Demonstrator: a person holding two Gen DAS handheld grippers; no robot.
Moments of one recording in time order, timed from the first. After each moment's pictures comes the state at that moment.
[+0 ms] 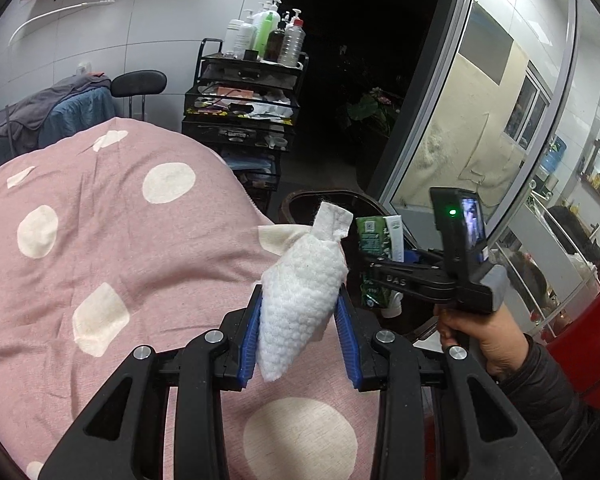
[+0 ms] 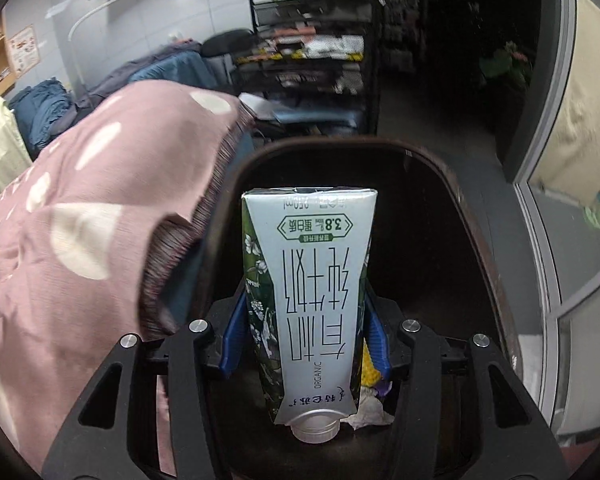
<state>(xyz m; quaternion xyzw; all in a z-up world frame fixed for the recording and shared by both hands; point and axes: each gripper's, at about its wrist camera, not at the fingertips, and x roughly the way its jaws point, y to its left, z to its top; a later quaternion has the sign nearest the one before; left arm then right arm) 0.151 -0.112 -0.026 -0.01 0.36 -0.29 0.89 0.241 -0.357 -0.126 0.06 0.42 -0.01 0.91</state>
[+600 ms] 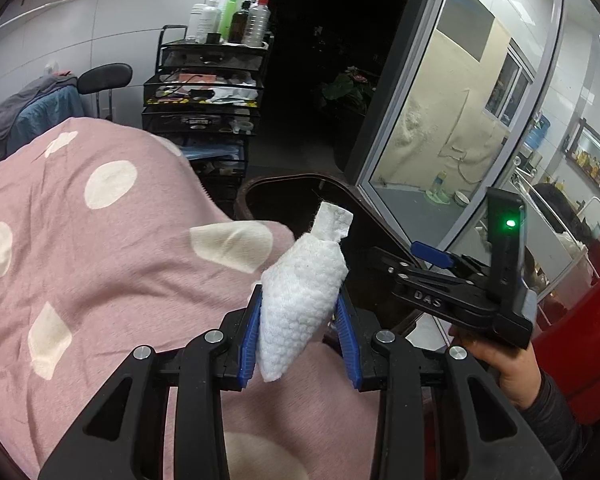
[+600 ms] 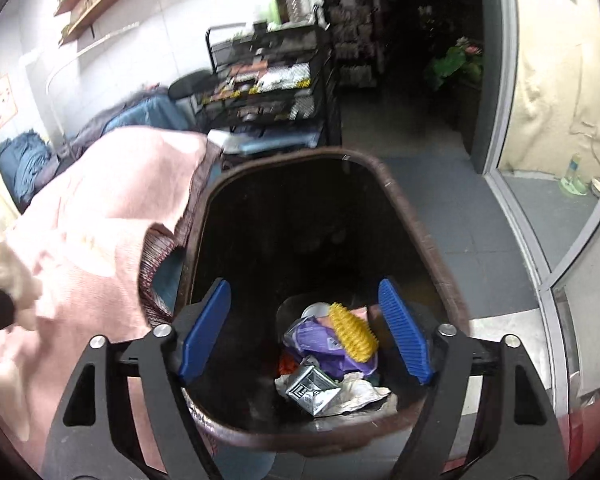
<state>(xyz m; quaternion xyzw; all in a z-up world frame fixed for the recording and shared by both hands) 0.159 -0.163 -0.033 0.01 0.38 -0.33 0.86 0.176 -0.371 -0.111 0.11 0.35 -0.08 0.93</state>
